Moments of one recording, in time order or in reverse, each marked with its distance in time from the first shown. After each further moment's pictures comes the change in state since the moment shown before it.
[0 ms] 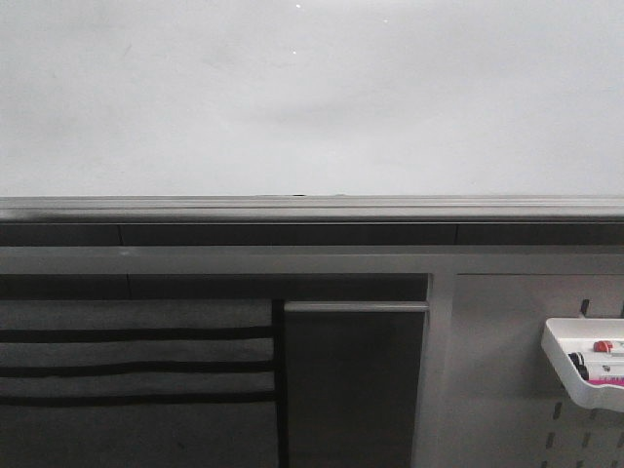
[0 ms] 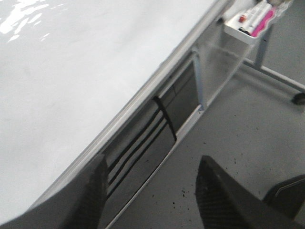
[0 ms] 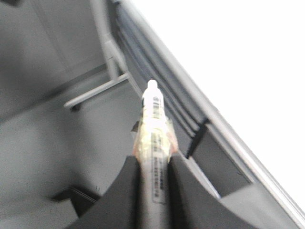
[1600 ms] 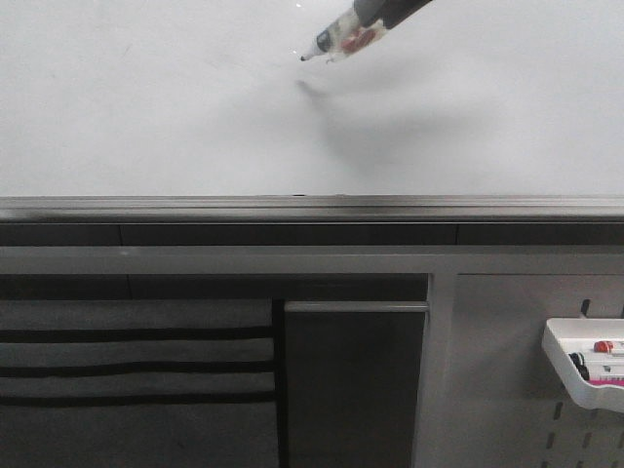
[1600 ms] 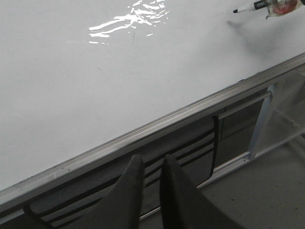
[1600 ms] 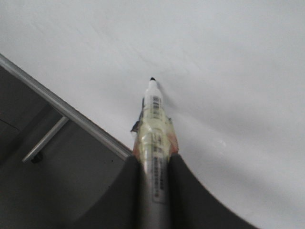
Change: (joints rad) left arm 0.232 -0.266 0.287 -0.058 -0.216 -0.091; right arm -0.066 0.388 -0.107 -0.086 -0.293 0.237
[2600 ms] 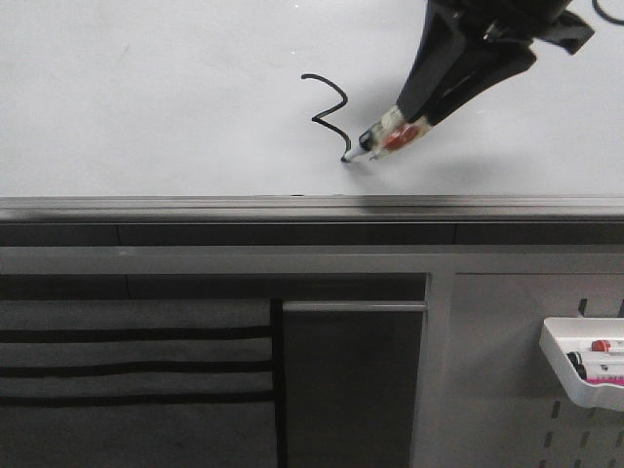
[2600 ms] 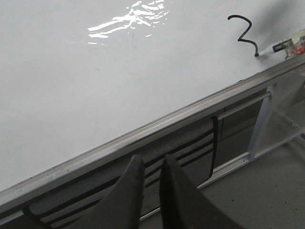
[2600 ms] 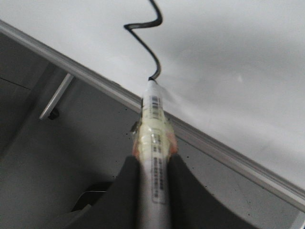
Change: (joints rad) left arm 0.000 0.000 0.000 0.000 -0.002 0.000; right arm -0.068 0.043 0.086 0.061 0.120 -0.004
